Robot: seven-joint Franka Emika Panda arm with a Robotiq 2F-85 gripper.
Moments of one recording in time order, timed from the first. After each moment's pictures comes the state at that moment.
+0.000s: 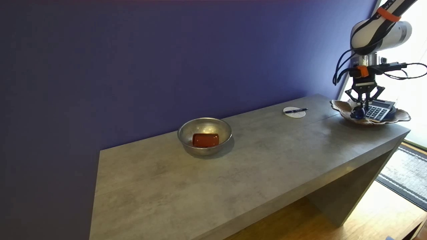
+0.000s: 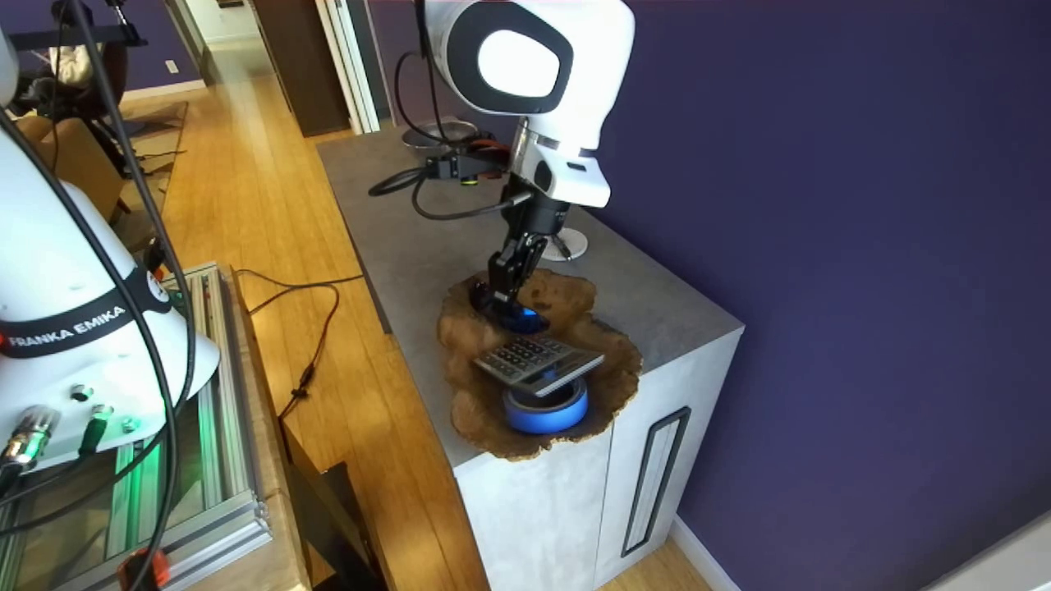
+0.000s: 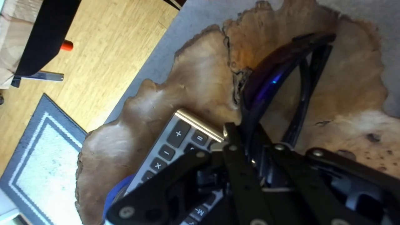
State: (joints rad) arm -0.07 0.37 -0.24 -2.29 -0.01 2.29 0.70
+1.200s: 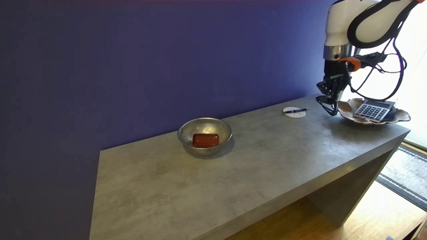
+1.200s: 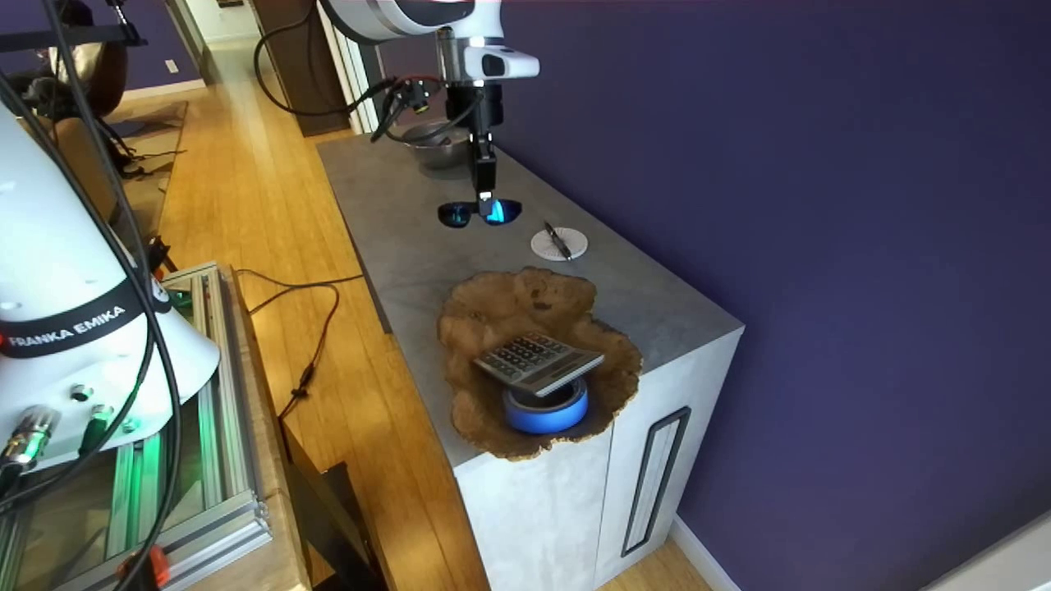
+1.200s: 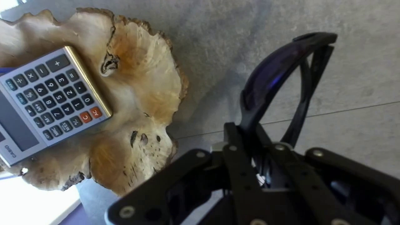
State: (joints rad) arm 0.13 0.19 -0.05 -2.39 -0.27 2.44 0.65
